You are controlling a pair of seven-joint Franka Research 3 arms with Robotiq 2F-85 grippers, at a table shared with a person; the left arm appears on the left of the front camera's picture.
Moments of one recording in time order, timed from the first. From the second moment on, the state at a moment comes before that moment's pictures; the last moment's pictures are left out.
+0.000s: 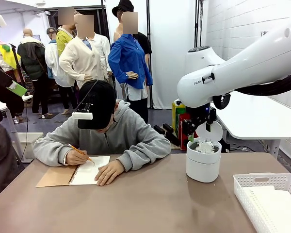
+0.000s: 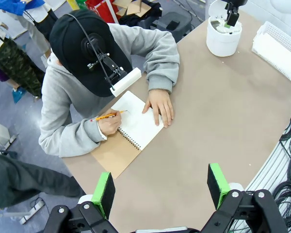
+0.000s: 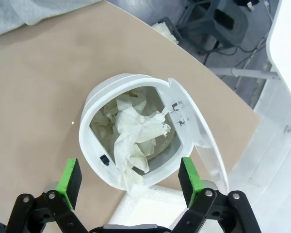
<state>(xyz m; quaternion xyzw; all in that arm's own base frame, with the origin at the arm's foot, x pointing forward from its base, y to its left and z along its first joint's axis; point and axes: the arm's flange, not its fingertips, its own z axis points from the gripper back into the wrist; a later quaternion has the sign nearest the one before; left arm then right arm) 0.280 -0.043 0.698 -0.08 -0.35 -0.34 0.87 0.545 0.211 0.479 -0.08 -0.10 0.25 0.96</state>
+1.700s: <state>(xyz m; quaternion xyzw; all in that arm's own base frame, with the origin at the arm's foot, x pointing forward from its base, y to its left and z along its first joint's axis) 0.280 -0.043 0.698 -0.08 -0.35 -0.34 0.87 0.472 0.254 0.546 -0.01 -0.14 0.29 0.95</state>
